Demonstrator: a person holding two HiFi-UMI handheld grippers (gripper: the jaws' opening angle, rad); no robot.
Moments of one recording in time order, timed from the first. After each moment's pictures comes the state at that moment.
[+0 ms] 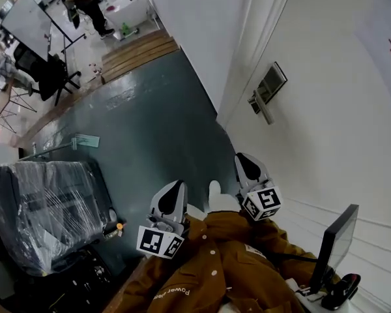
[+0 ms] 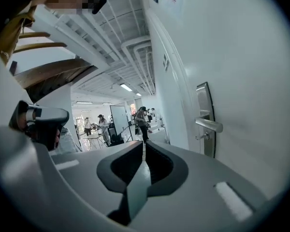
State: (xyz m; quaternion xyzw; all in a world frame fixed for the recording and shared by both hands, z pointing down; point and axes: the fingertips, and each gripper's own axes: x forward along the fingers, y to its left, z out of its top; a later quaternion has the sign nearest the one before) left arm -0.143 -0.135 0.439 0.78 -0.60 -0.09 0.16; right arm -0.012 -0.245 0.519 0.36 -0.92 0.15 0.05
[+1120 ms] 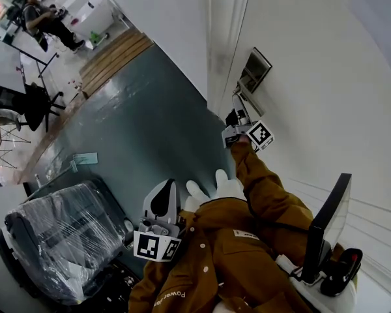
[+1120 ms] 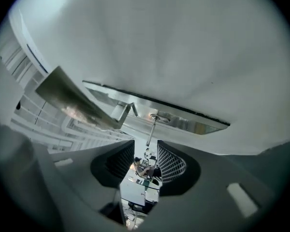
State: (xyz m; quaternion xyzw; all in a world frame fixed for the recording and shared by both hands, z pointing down) left arm -0.160 -0.192 0.437 0.81 -0.56 -0.04 0.16; right arm 0.024 -0.464 0.624 0.41 -0.70 0.47 -0.36
